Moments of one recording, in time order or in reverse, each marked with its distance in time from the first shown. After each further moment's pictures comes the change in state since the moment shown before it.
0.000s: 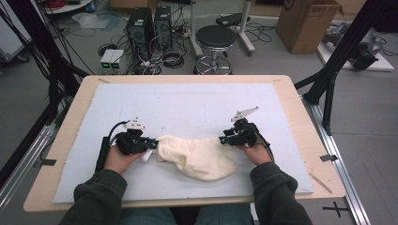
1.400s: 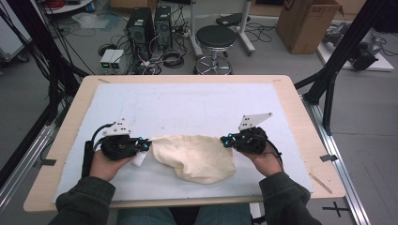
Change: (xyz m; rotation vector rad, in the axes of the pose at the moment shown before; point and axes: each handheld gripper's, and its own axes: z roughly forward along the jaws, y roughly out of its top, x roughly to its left) left arm -0.029 0.000 -0.055 -0.126 -0.015 0.082; right arm 0.052 0.004 -0.060 -0.165 0.082 -0.138
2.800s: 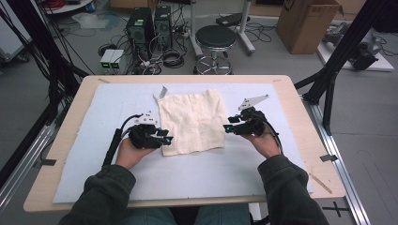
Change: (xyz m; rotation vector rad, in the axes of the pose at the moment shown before) left arm 0.013 0.017 0.080 0.060 -0.044 0.032; right arm -0.064 0.011 0.016 0.076 -0.099 0.075
